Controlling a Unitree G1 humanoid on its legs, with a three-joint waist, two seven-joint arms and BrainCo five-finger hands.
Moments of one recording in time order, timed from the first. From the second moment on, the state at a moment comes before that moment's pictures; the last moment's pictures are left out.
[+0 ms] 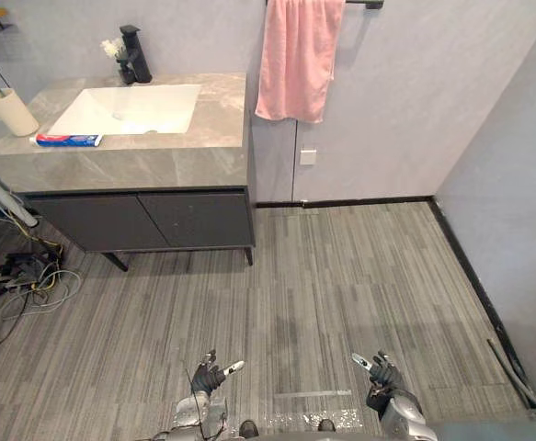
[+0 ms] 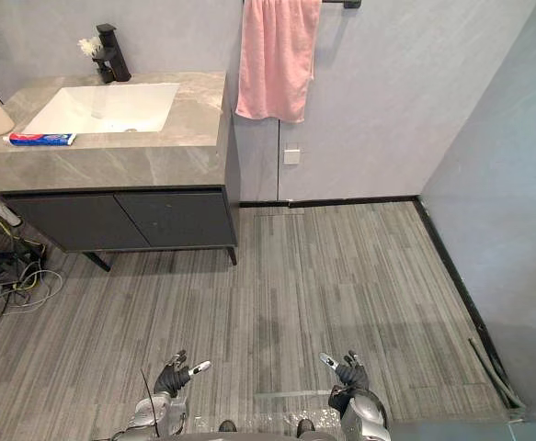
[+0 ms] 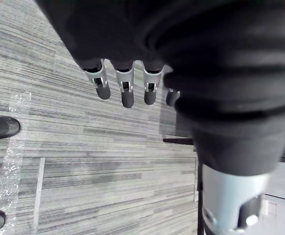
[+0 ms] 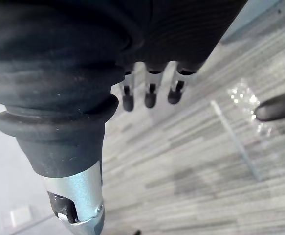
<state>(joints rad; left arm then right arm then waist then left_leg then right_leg) 0.10 0.04 -0.01 0.83 -0.16 -0.12 0.07 0.04 0.01 -0.19 0.87 0.27 -0.09 -0.09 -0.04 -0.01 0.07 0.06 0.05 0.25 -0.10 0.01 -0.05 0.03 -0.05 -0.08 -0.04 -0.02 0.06</state>
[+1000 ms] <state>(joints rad) 0.09 0.04 -0.04 0.70 -0.23 -0.14 0.16 0.09 0.04 -0.19 0.75 0.34 -0.10 -0.12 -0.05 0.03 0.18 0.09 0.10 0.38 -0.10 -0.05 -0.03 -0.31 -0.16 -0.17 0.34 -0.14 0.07</state>
